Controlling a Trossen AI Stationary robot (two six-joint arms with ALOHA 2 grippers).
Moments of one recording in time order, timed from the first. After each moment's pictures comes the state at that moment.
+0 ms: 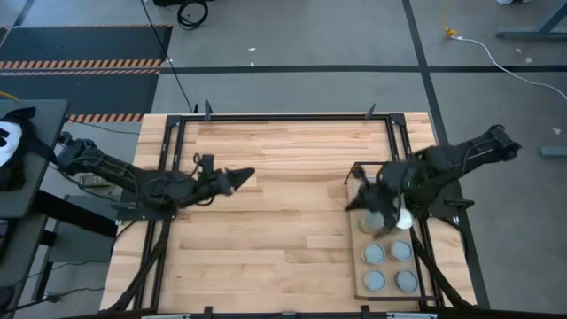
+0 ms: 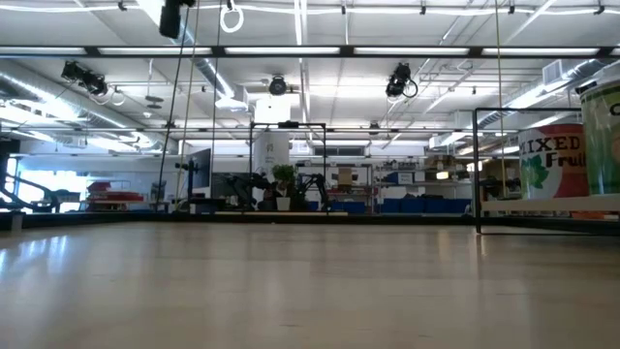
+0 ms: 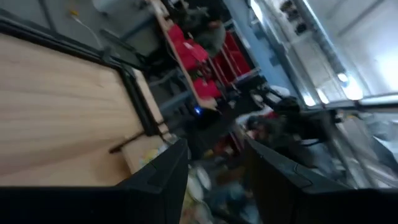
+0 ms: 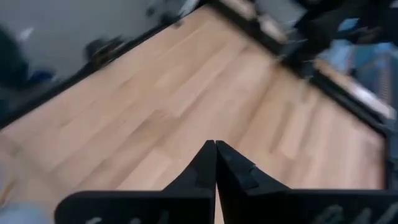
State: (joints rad) left arm -0.34 1.03 0.73 0.32 -0.78 -1.08; right arm 0.37 1.00 1.08 -0.71 0.02 -0.40
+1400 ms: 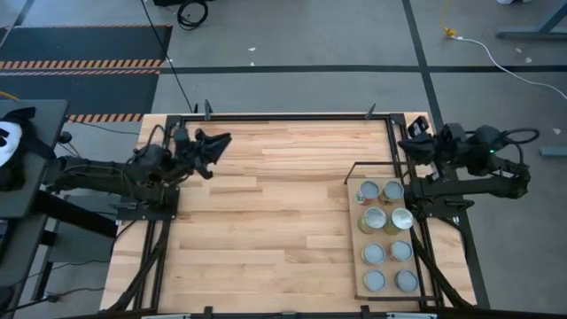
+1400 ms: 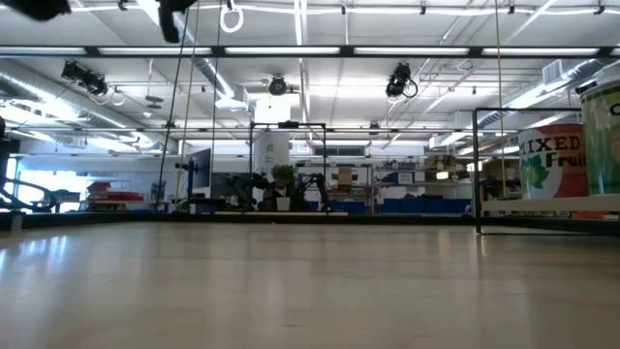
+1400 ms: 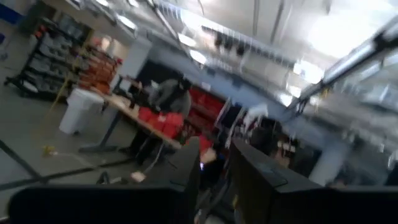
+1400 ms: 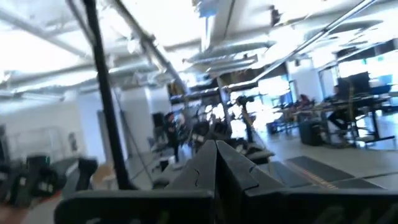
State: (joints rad) left arm 0.00 0.78 0.53 0.62 -0.43 -0.40; right arm -0.04 0.24 0.68 -0.08 -0.03 0.19
